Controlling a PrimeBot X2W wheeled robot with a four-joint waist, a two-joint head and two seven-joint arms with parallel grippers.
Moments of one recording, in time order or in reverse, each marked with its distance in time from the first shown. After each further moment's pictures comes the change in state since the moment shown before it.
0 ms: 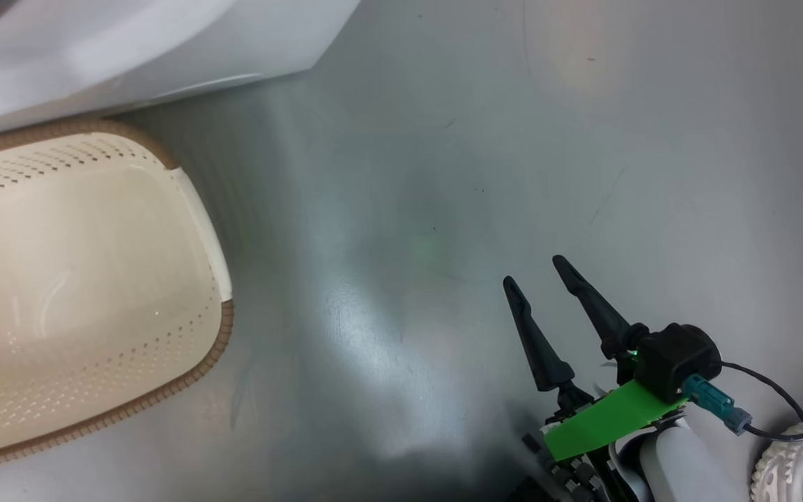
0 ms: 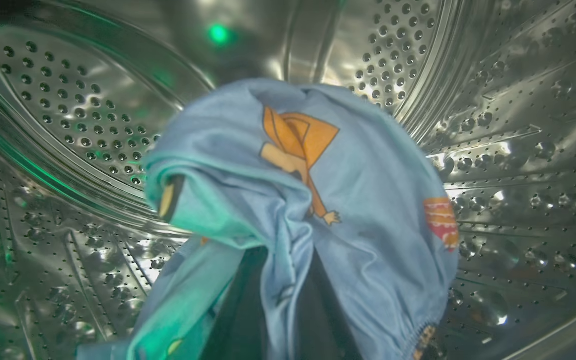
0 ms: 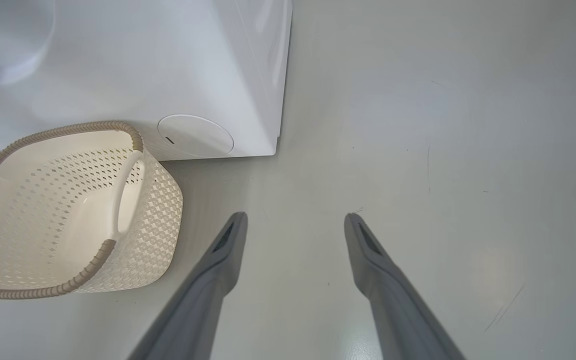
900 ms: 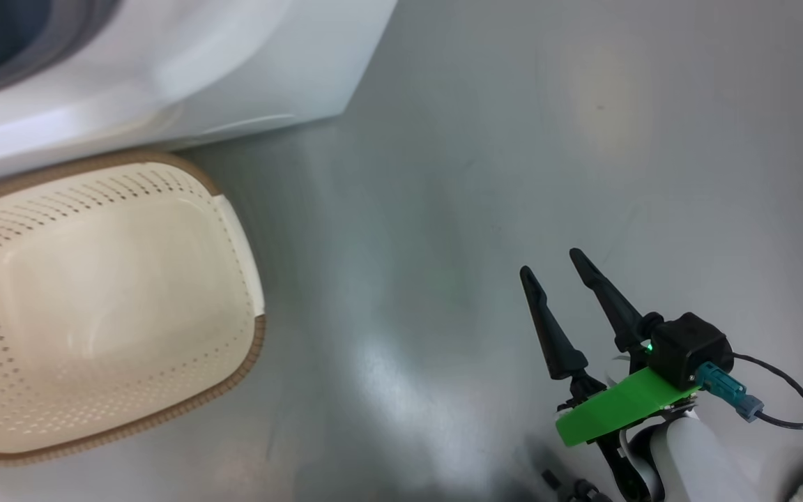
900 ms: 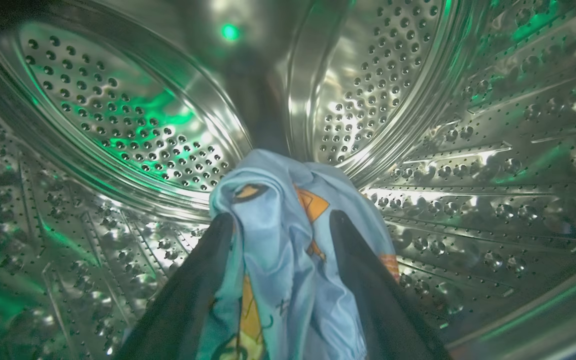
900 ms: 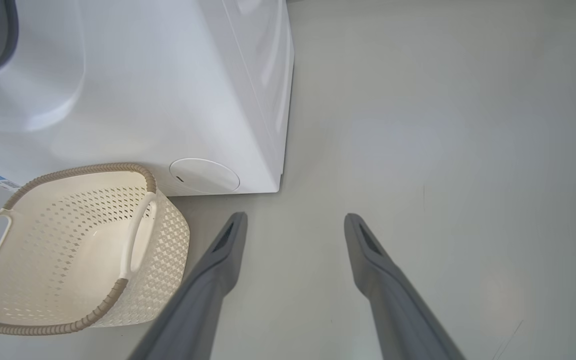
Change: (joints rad) left arm 0.039 -0.072 -0.024 0.121 -0.046 0.017 -0.001; right arm -0.023 0.000 -0.035 0.041 0.018 0.000 0.000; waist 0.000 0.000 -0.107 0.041
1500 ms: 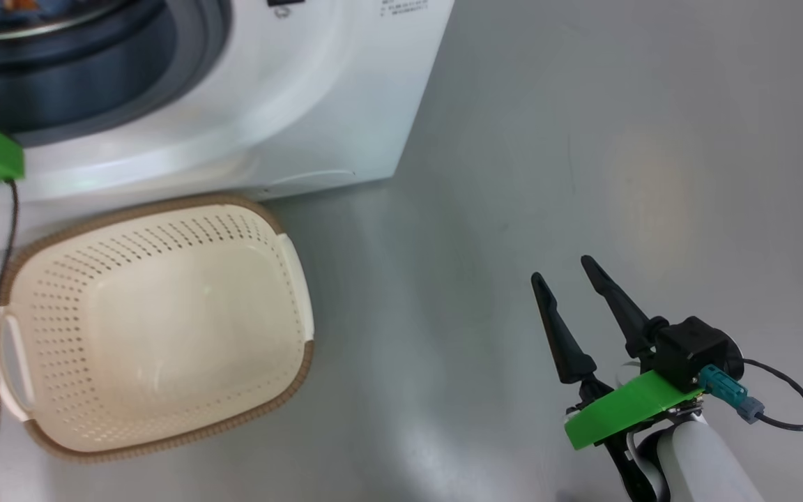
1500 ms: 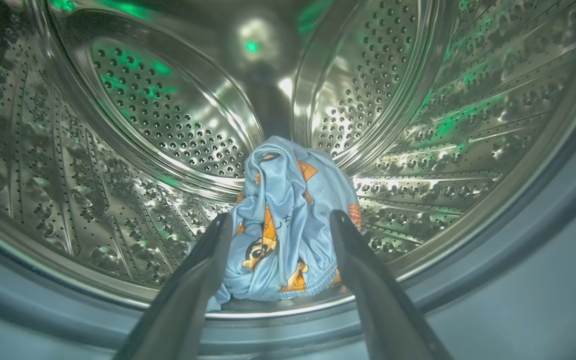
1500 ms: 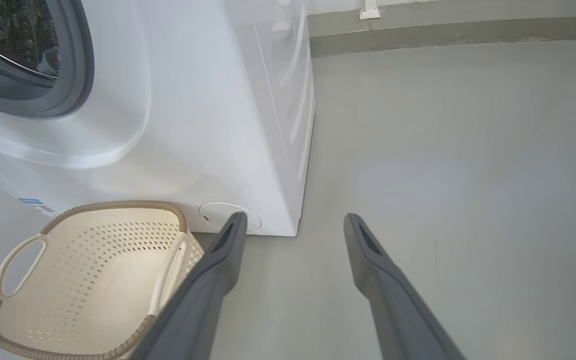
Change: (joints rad) left arm 0.348 -0.083 0.072 -0.184 -0.032 -0.002 0.000; right arm 0.002 -0.001 -0.035 0.028 -0.039 0.000 0.000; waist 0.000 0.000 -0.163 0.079
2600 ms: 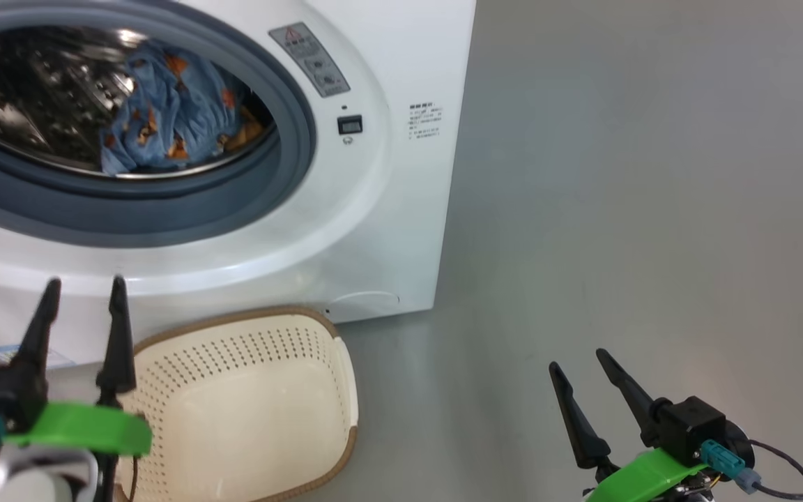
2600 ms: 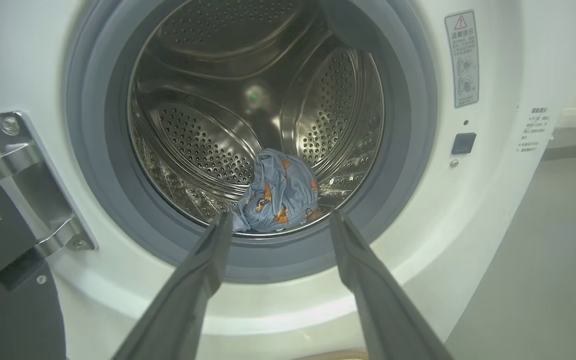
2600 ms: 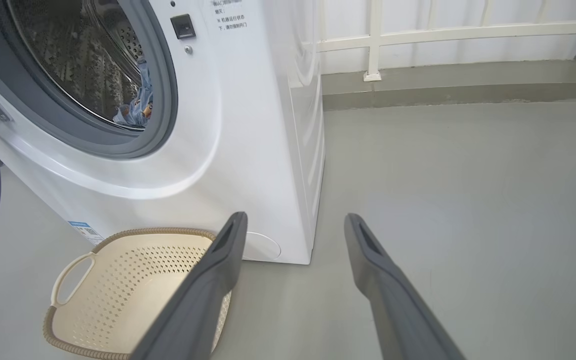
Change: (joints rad) left arm 0.745 -0.160 0.108 -0.513 0.140 0.020 0.000; right arm 0.173 -0.001 -0.033 0.042 -0.017 0.000 0.000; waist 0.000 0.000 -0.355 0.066
